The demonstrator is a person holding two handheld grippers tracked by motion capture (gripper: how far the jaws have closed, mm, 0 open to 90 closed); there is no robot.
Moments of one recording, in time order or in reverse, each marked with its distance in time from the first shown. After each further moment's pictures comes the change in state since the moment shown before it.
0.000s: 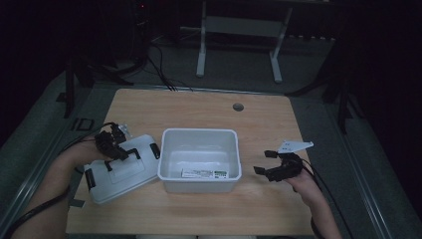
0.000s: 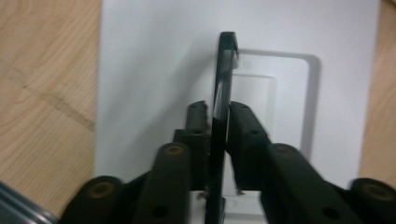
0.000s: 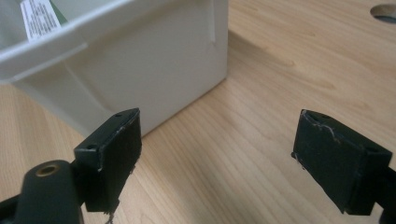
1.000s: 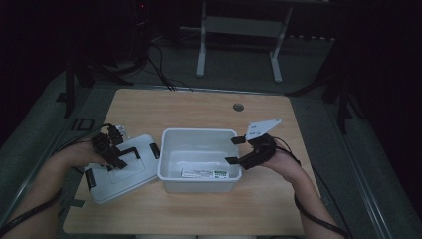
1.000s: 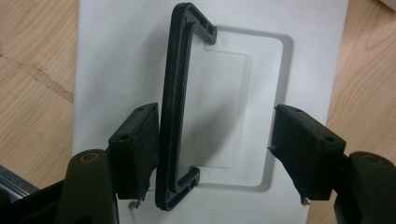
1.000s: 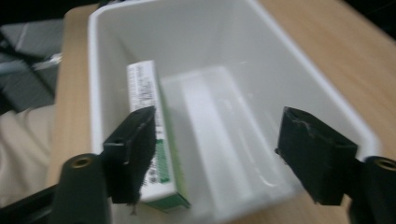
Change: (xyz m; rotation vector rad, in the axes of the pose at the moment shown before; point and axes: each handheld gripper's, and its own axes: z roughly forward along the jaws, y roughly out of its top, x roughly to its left) left arm -0.008 -0.004 -0.011 0.049 -0.022 -0.045; right arm 0.054 0.109 0.027 0.045 0.194 -0.297
